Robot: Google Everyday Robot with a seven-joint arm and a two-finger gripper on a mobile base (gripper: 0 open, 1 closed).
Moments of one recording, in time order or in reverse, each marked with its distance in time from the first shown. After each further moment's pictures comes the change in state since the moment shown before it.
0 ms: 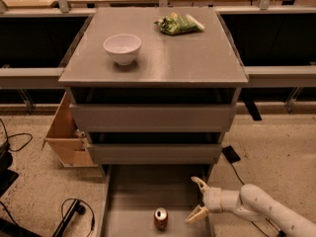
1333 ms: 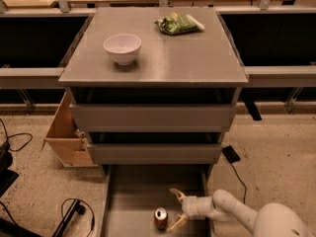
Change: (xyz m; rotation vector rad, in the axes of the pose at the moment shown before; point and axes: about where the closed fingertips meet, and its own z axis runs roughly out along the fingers) arm 0.087 0.020 0.121 -0.168 -0.062 0.029
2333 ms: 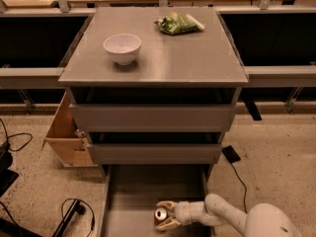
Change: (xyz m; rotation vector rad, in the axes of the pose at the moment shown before) arm 0.004 0.025 0.039 -0.076 -0.057 0.018
